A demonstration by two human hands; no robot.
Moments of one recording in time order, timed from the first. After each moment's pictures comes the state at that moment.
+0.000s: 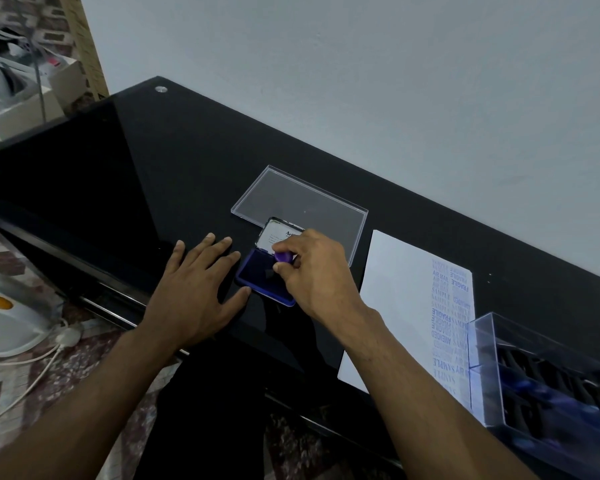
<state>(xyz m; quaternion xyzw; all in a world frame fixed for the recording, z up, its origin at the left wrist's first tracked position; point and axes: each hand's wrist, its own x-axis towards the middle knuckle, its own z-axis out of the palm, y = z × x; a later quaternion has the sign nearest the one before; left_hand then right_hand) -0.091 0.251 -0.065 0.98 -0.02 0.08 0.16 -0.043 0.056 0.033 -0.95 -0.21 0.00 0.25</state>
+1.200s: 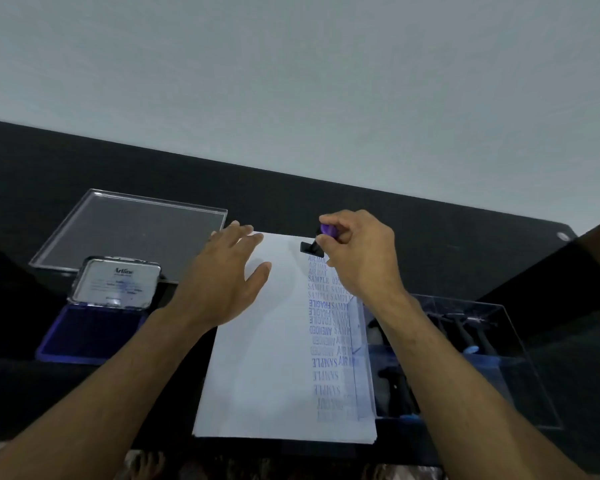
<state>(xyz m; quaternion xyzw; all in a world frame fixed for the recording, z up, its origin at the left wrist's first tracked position) 0.029 0.021 -0.023 0.94 -0.17 0.04 0.28 0.015 -0.192 0.042 -0.92 0.05 -0.15 0.37</state>
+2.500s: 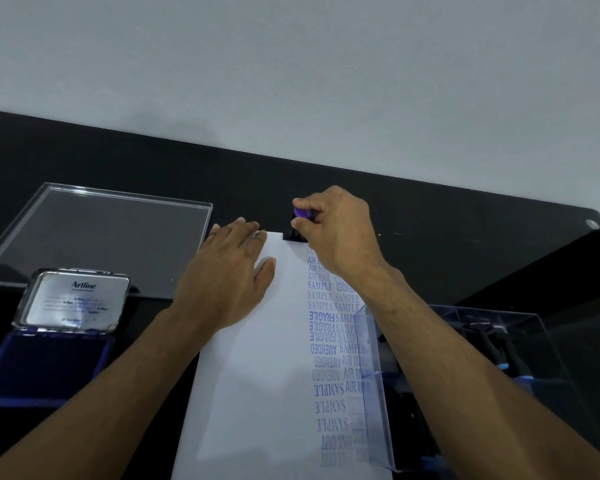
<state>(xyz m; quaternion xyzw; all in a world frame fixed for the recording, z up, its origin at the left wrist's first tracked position) 0.071 -0.002 -0.057 0.97 -0.20 0.02 0.15 0.079 -0.182 0.023 -0.95 0.01 -0.08 0.29</state>
